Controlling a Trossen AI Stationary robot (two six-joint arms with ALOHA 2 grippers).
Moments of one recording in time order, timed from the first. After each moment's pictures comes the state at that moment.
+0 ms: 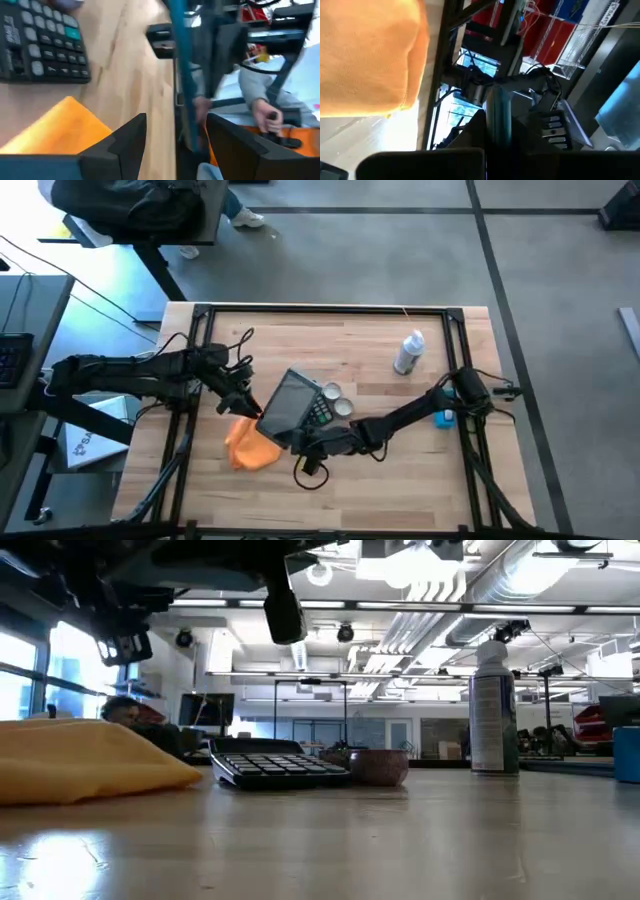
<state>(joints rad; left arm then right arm) 0.15 0.79 0.44 -0.13 0.67 -0.71 0.36 2.09 1.41 0.50 0.45 -1.78</state>
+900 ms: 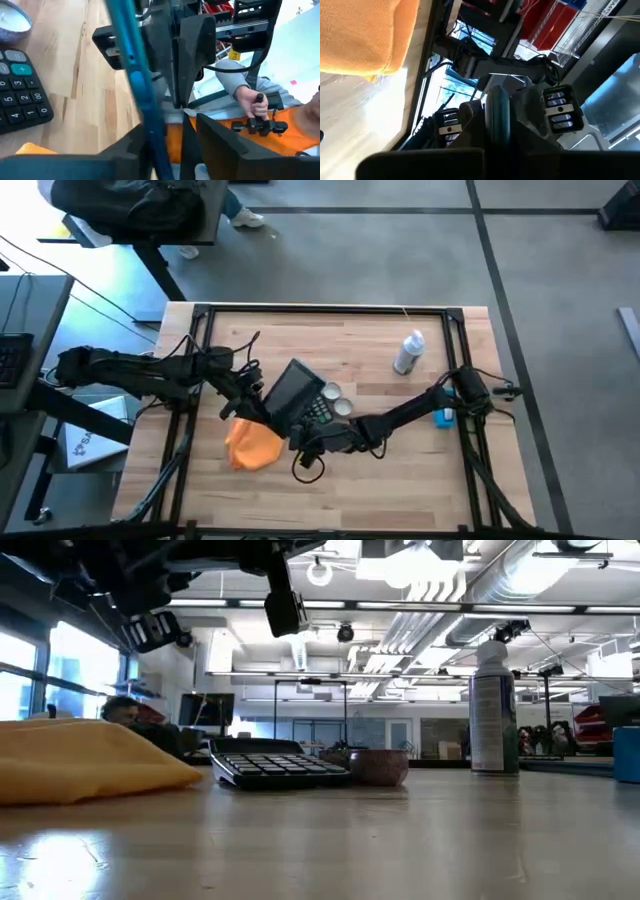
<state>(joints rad) 0.07 0.89 0.44 0.13 0.71 -0.70 0.34 2.09 1.42 0.51 0.57 -1.90</state>
